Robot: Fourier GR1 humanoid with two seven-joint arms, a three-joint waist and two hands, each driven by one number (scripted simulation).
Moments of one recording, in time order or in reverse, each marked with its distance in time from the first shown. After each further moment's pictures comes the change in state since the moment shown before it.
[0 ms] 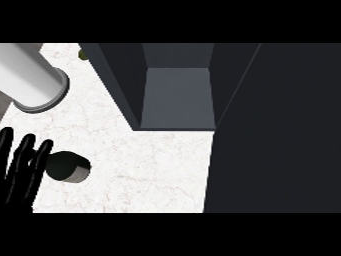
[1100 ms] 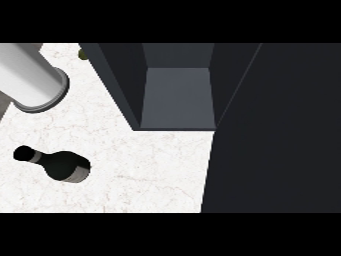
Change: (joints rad) left arm 0.080 0.008 0.266 0.022 0.017 0.018 -0.050; right arm -0.024 0.012 -0.011 -0.016 0.030 0.005 0.047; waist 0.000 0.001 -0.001
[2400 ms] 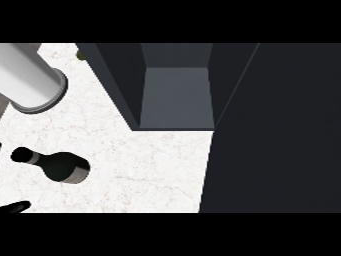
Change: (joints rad) left arm -0.129 0.105 0.367 0.677 0.169 -0.283 -0.260; right arm -0.074 0.037 0.026 -0.012 0.030 -0.021 0.075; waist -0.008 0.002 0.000
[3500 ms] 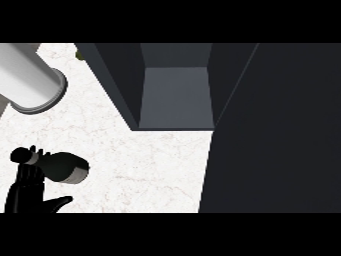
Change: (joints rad) left arm -0.247 0.051 -0.001 0.885 -0.190 -0.180 -0.564; right arm -0.021 0.015 0.003 -0.001 0.013 0.011 0.014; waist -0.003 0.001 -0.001
